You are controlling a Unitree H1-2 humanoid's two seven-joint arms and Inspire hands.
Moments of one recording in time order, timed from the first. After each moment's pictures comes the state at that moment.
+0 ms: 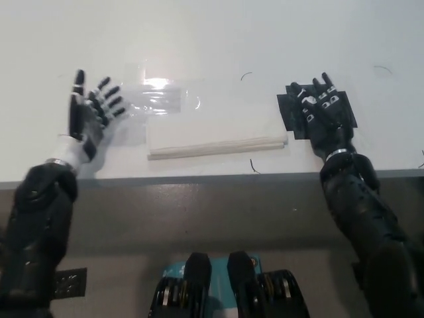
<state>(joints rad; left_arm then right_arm) -0.73 0.26 0.18 0.78 -0.27 -0.08 -0.26 -0.99 -0.04 -0.49 1.34 0.47 -0.33 0.23</state>
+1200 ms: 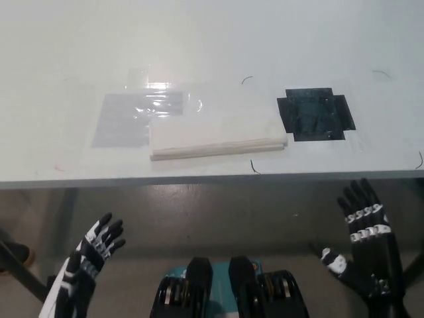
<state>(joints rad) 0.19 0.16 0.05 -0.25 -0.16 -0.15 -0.26 0.06 0.07 -0.03 -0.05 0.26 -0.36 0.25</state>
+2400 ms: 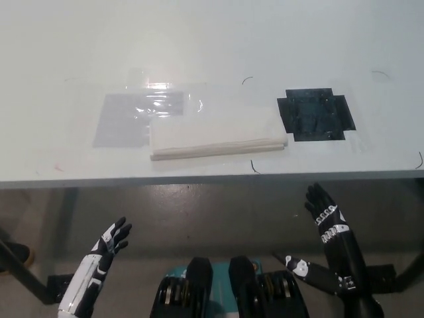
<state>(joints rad) 0.10 0.16 0.04 0.00 0.07 -0.29 -0.20 -0.01 0.06 0.00 0.12 0.06 -0.42 0.21</state>
